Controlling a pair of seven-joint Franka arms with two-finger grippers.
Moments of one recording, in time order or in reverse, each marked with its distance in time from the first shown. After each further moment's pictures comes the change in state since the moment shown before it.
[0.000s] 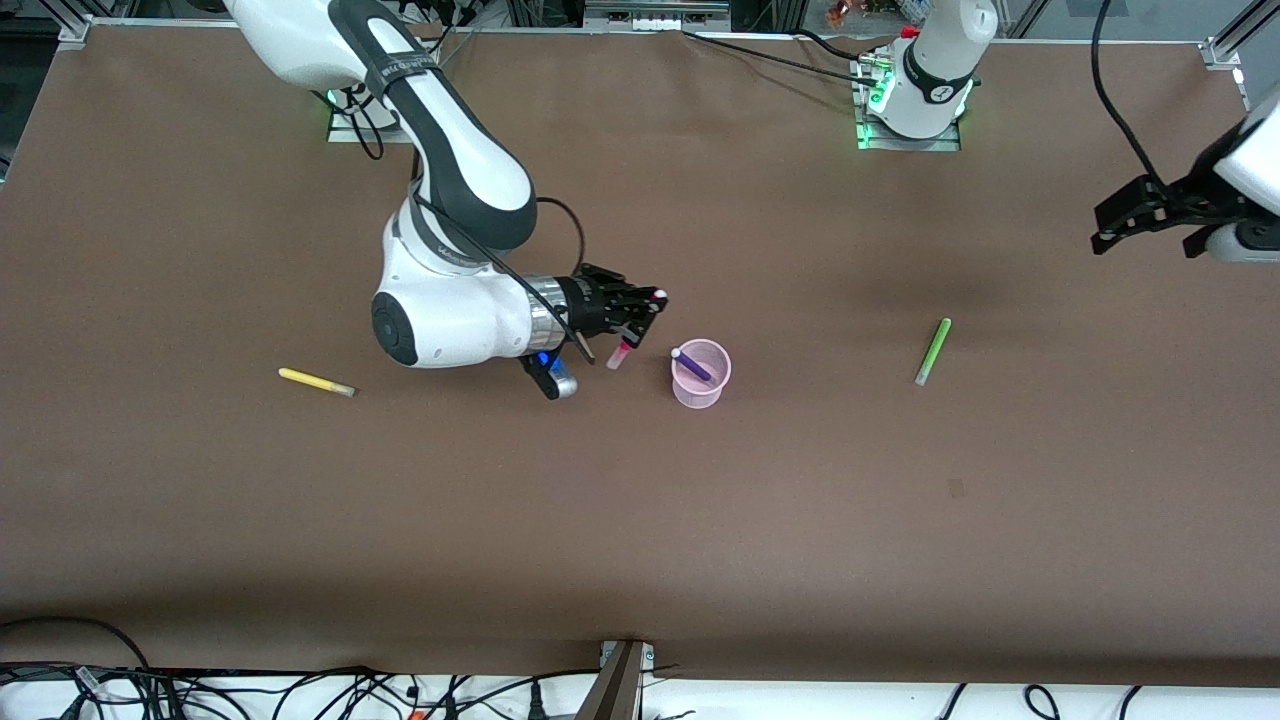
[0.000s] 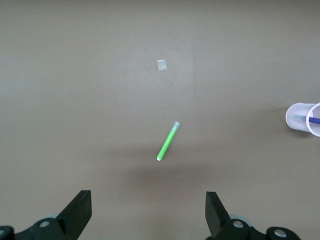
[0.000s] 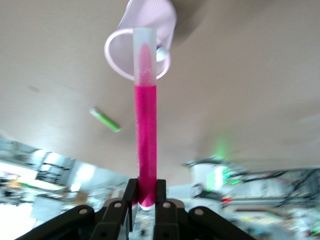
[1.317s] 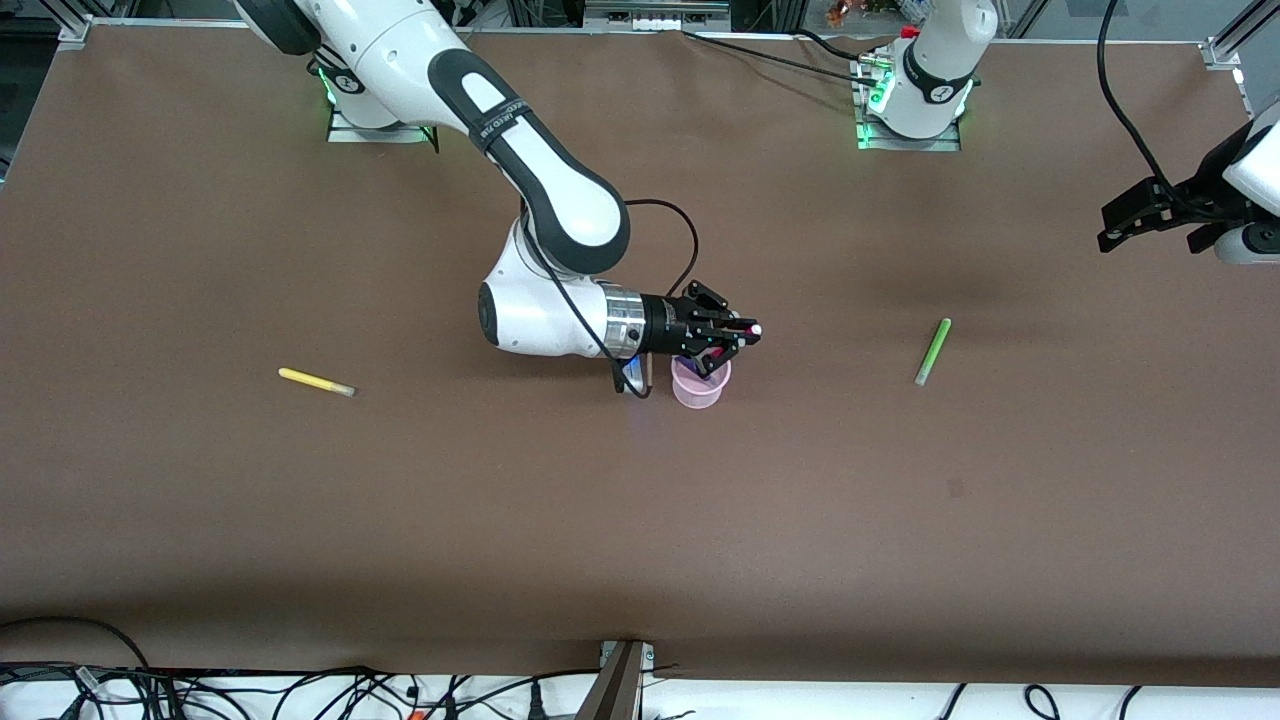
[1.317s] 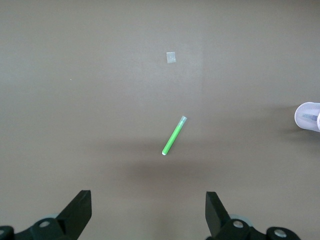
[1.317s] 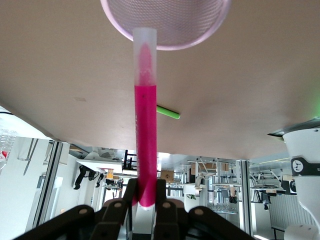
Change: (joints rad) left arm 0.038 -0.001 0.008 -0.014 0.000 -0.009 -0.001; right arm 0.149 0.187 -0.005 0.089 0.326 0.348 0.079
